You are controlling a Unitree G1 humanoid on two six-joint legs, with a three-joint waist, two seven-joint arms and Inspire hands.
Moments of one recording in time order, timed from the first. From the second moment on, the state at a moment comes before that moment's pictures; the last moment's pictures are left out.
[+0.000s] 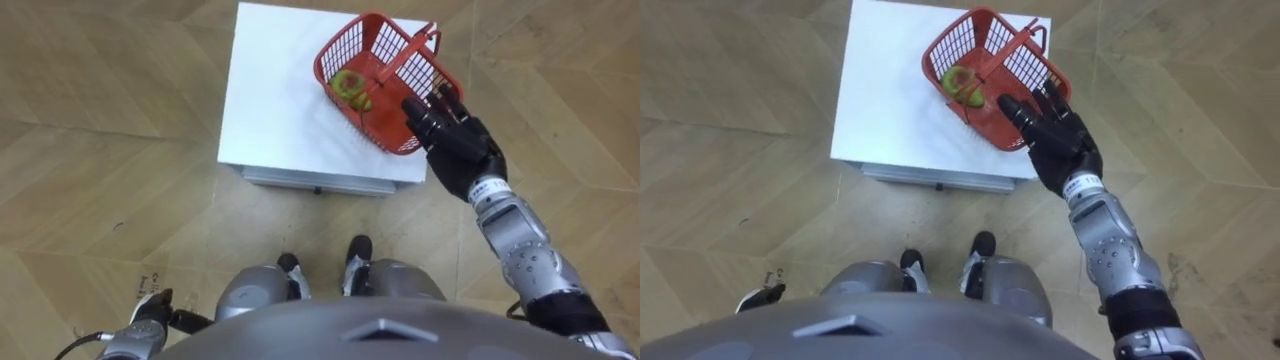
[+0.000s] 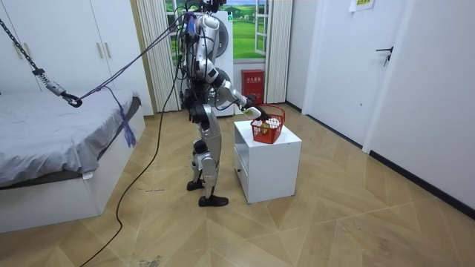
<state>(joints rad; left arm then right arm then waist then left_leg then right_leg) 0.18 0.27 -0.07 1.12 0.08 0.12 0.04 0.16 -0.29 0.13 0.40 1.06 0.04 0.16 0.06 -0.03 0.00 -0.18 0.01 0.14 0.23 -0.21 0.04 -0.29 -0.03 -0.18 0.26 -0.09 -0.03</state>
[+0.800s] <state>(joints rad) 0.24 0.26 0.06 1.05 0.08 0.10 0.11 0.26 -0.28 0.02 0.79 0.58 0.04 0.01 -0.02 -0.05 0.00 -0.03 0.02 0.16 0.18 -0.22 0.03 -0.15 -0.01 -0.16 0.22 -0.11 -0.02</state>
